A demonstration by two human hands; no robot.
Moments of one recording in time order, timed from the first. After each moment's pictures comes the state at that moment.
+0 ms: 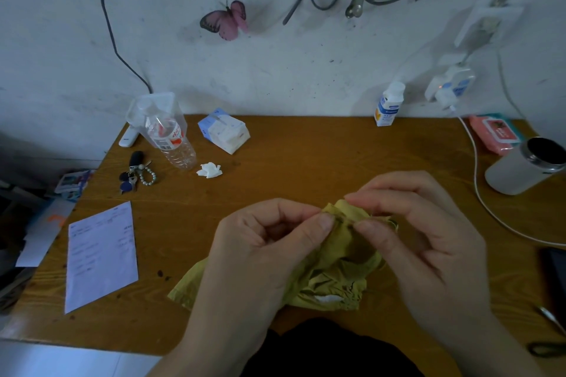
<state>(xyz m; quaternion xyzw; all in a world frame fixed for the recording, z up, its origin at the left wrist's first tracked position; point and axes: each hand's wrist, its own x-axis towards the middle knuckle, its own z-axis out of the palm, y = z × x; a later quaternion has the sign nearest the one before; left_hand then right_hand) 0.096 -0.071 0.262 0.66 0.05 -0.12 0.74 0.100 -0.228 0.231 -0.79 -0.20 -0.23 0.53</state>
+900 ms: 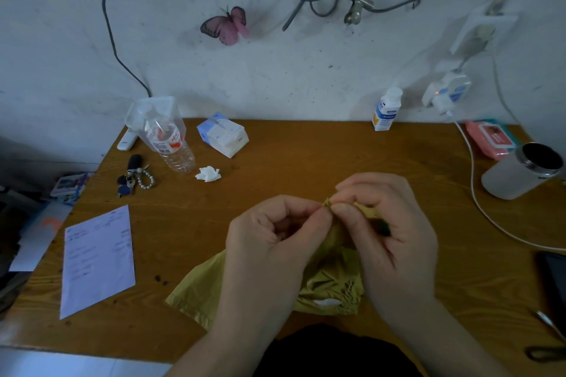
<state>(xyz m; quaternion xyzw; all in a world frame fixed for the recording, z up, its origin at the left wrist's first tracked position) 0.103 -0.081 0.246 0.73 0.02 -0.01 0.68 0.113 -0.203 0.216 -0.79 -0.15 -0.31 0.50</state>
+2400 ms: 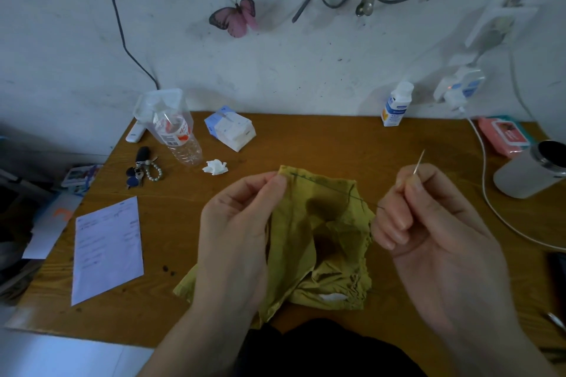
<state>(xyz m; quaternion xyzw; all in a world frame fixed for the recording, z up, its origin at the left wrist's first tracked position) 0.117 -0.062 0.240 0.55 0.17 -0.01 0.82 0.103 -0.219 0.231 -0.46 -0.01 -0.01 0.89</state>
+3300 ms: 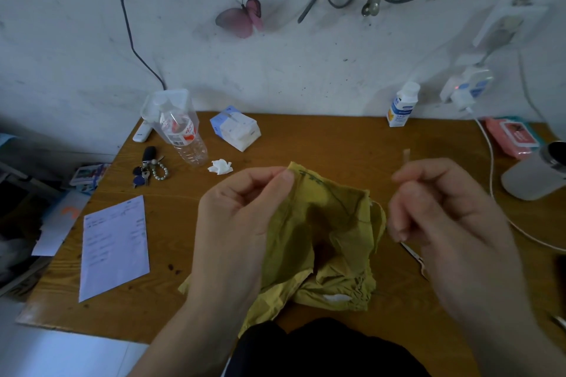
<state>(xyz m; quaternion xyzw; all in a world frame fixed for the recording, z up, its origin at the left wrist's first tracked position) 0.115 -0.059 0.252 0.66 0.13 0.04 0.73 0.104 -0.229 0.235 -0.67 -0.08 -0.08 0.74</state>
